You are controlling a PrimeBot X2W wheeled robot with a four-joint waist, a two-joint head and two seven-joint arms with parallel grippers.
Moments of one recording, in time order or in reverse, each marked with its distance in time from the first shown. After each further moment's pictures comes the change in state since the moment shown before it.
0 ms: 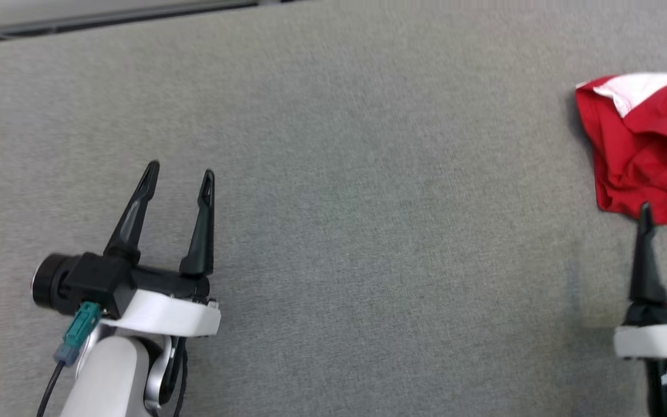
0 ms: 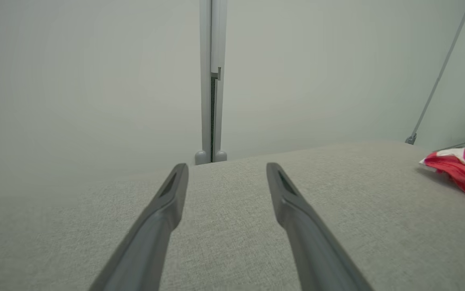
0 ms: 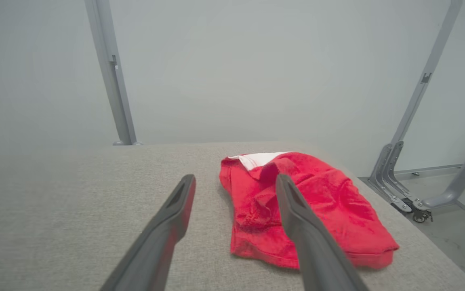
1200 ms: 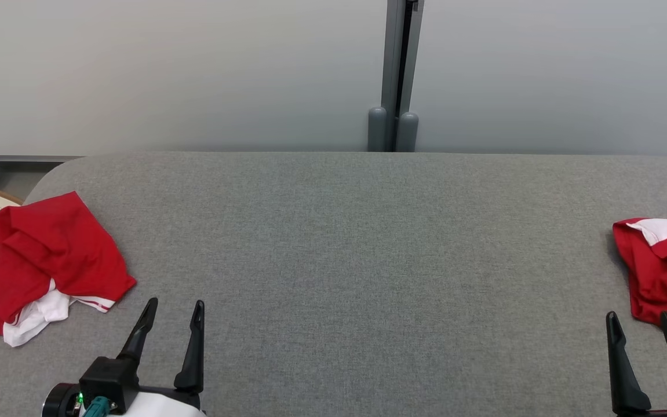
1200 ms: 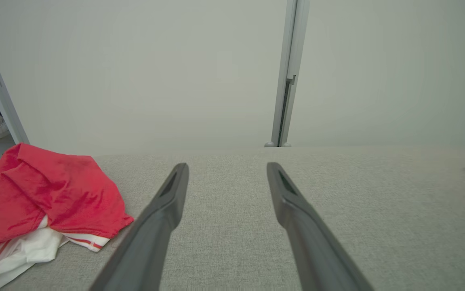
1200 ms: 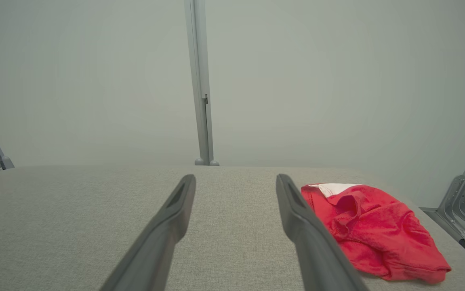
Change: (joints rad) left arm 0.293 0.016 0.014 0.100 -0.052 0.039 0.007; right arm 0.394 0.084 0.042 -0.319 -0.010 -0.001 0.215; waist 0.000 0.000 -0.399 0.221
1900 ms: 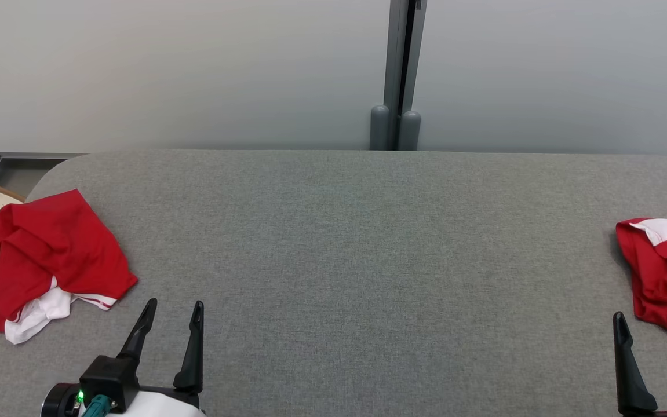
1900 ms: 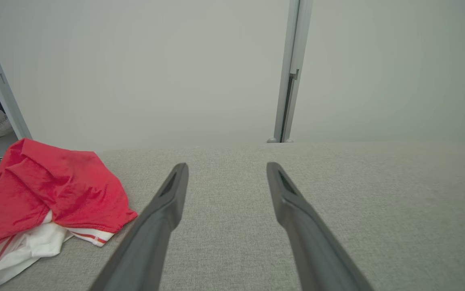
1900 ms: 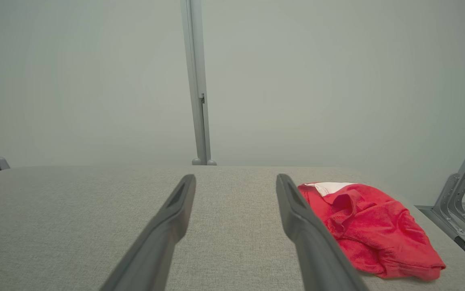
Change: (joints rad) left arm 0.000 0.012 -0.013 0.000 -0.011 0.013 0.011; right arm 0.011 0.006 -0.016 -0.018 -0.002 0.000 0.009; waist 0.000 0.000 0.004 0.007
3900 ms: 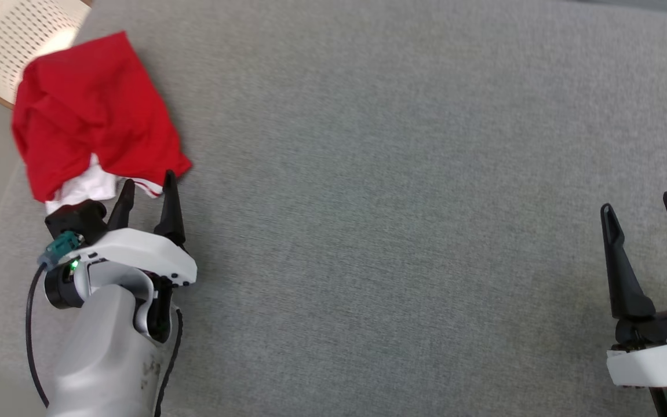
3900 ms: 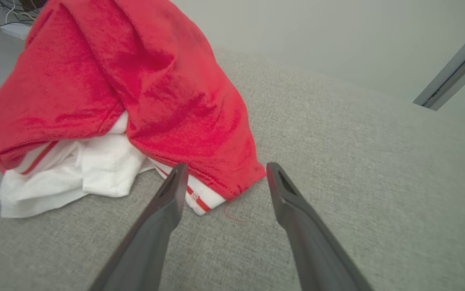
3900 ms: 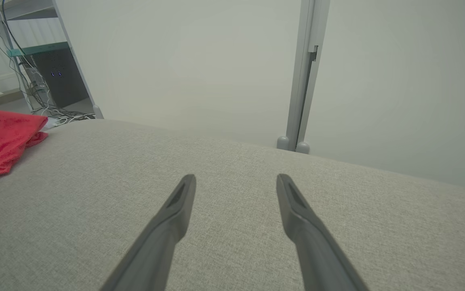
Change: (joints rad) left arm -0.589 -0.104 0.128 0.605 -0.156 -0.086 -0.024; right arm -0.226 -0.104 0.096 -0.164 -0.038 0.000 0.118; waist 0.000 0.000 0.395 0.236
